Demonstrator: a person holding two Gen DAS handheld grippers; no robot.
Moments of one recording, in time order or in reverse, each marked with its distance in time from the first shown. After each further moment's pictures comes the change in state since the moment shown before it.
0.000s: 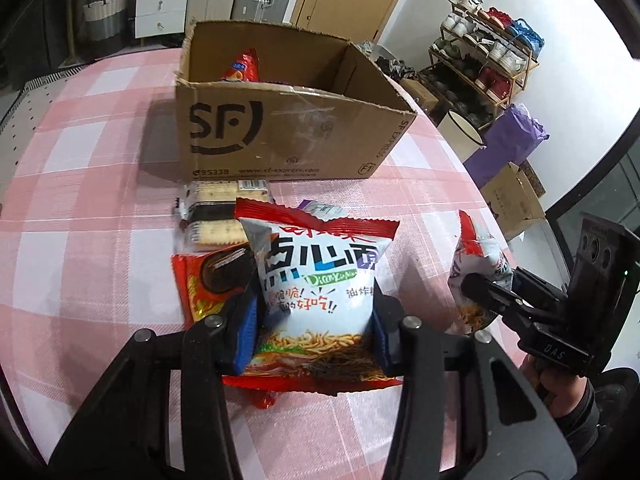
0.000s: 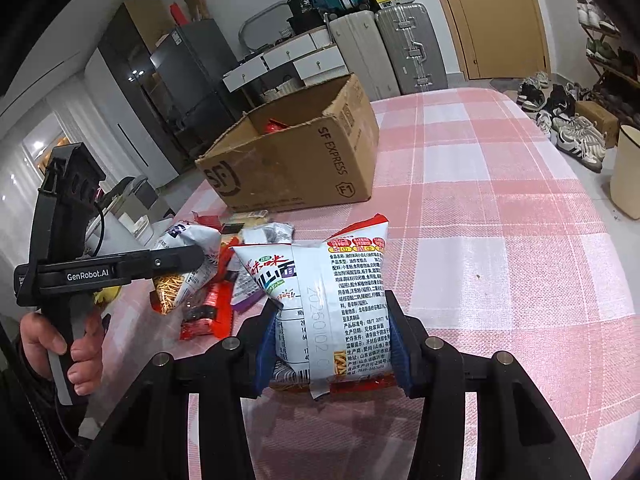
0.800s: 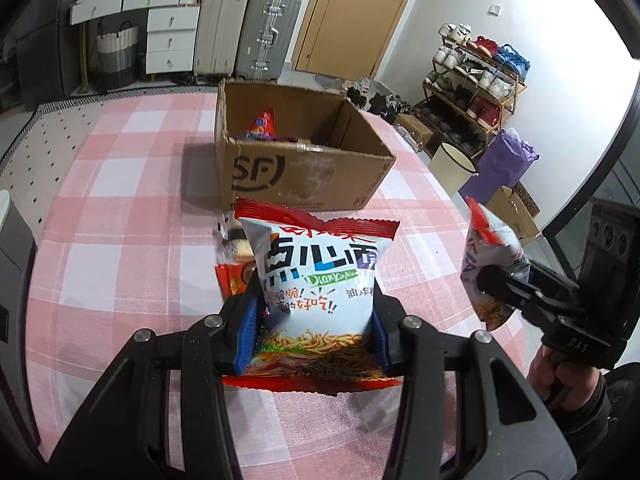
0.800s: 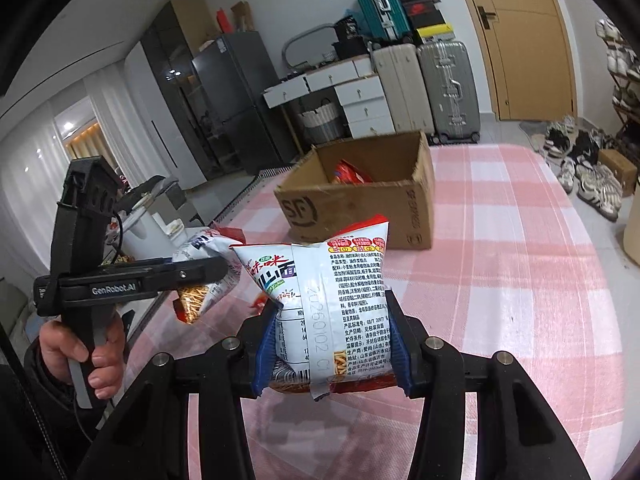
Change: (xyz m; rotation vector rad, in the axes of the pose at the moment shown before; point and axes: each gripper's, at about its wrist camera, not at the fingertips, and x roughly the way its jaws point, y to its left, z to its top) left arm -0.092 0.002 -0.020 0.026 -0.149 0.004; right arm -0.054 0.073 0.019 -0.127 -0.103 0.069
